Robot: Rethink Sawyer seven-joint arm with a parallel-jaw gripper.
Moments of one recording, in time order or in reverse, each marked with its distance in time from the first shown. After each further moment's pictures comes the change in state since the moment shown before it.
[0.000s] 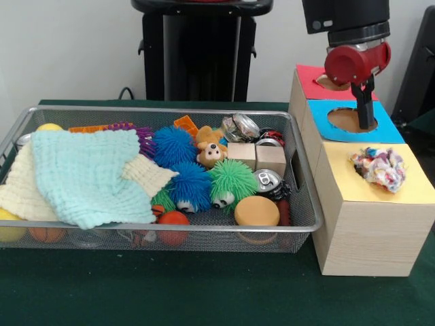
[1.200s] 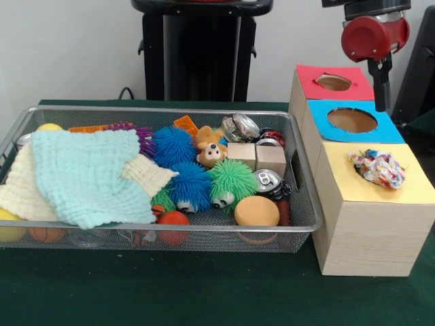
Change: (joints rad) arm 0.029 -0.053 -0.008 -0.040 0.017 0.060 0.000
